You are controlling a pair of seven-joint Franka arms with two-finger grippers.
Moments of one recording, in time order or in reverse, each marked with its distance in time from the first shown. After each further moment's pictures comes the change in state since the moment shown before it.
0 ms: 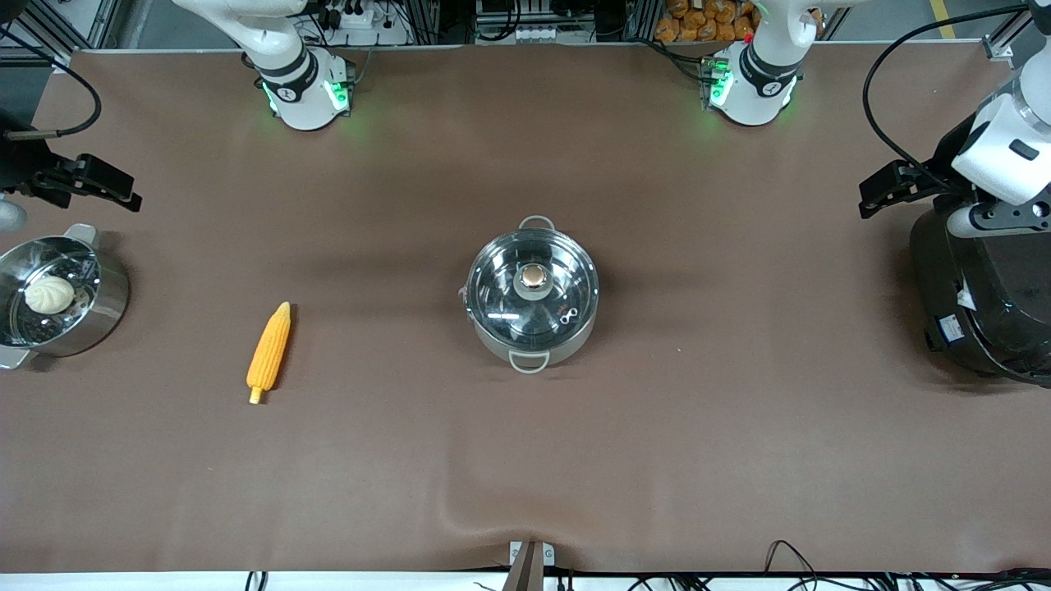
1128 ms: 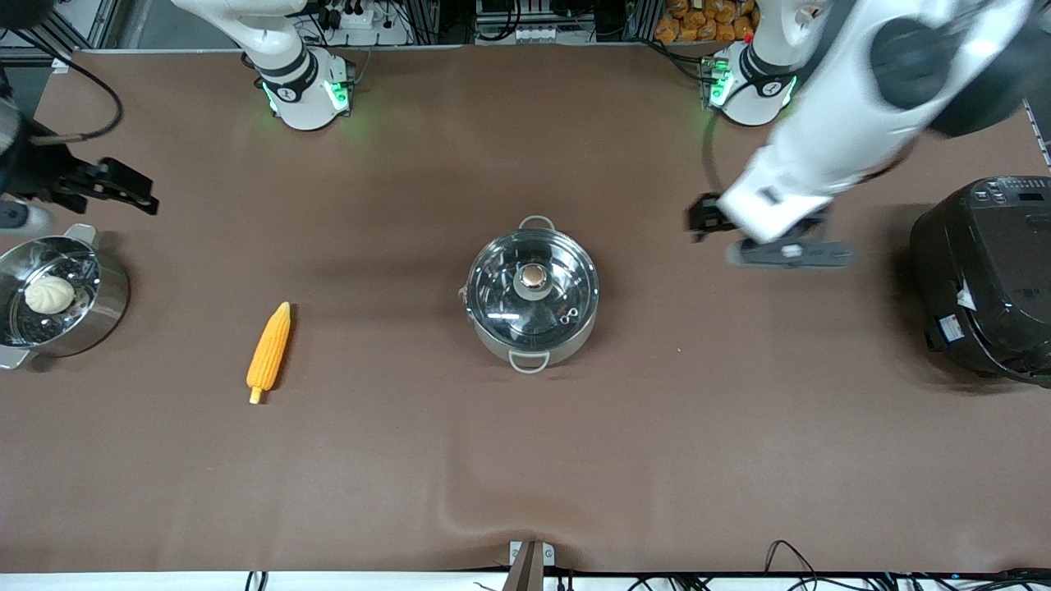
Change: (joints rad) left arm -0.268 0.185 -0.101 -0.012 -0.022 0.191 -0.278; right arm 0.053 0.032 0.006 0.008 -0.014 0.011 0.003
